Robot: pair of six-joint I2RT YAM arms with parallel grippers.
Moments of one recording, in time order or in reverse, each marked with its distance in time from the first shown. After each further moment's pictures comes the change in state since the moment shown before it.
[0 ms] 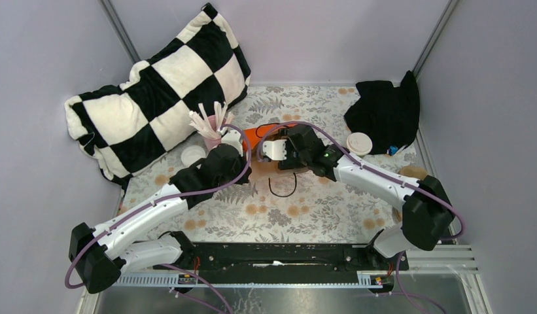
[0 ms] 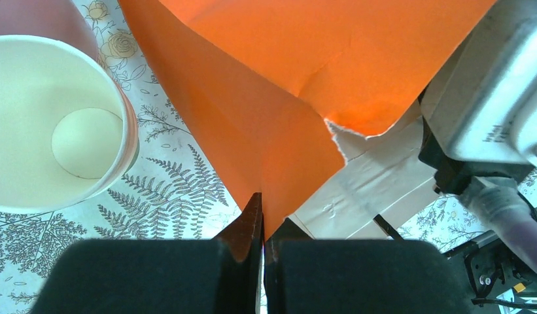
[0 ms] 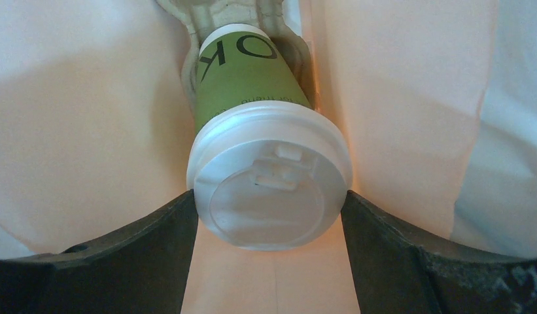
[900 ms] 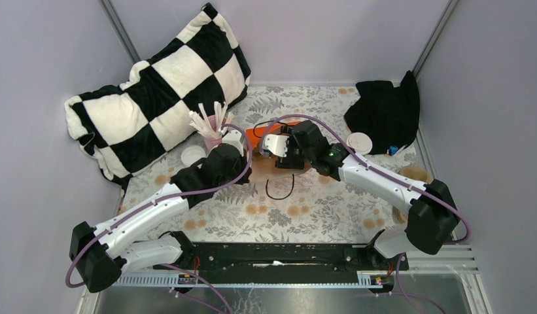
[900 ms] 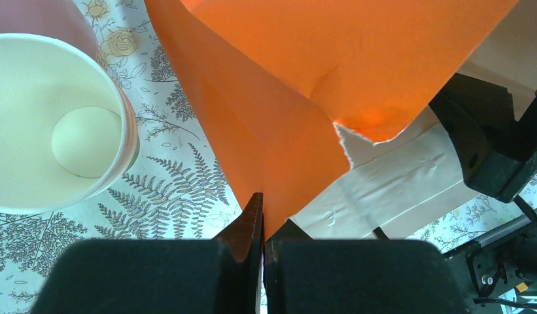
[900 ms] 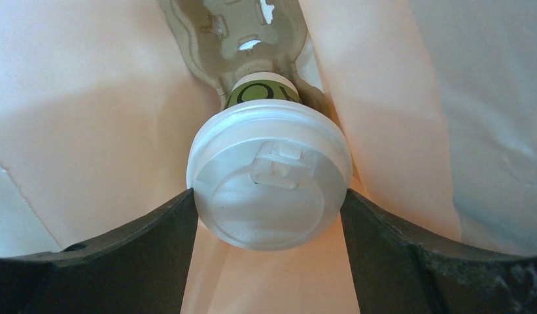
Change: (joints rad) left arm 0.000 0.008 0.004 -0.004 0.000 0.000; right arm -0.020 -0.035 0.007 -0.005 -0.146 0.168
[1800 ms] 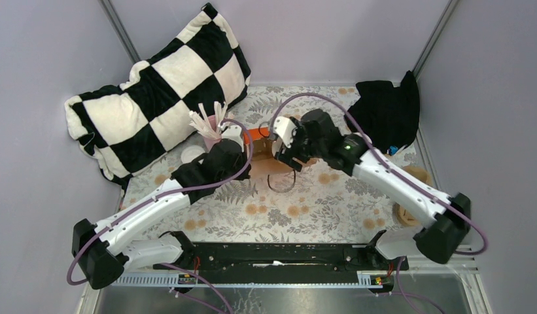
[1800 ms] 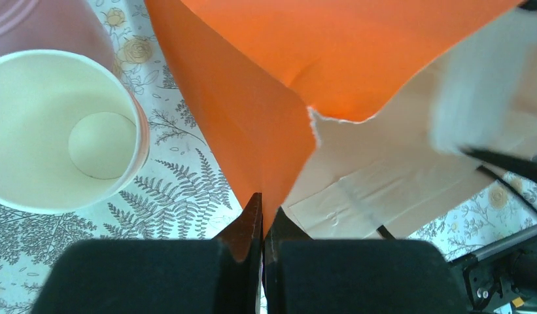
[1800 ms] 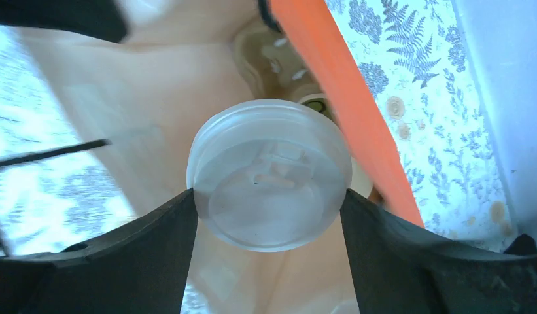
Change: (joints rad) left arm 0.000 0.023 0.052 -0.036 -0.032 -0.014; right arm -0.002 -0.054 0.155 -0.211 -0.161 0.306
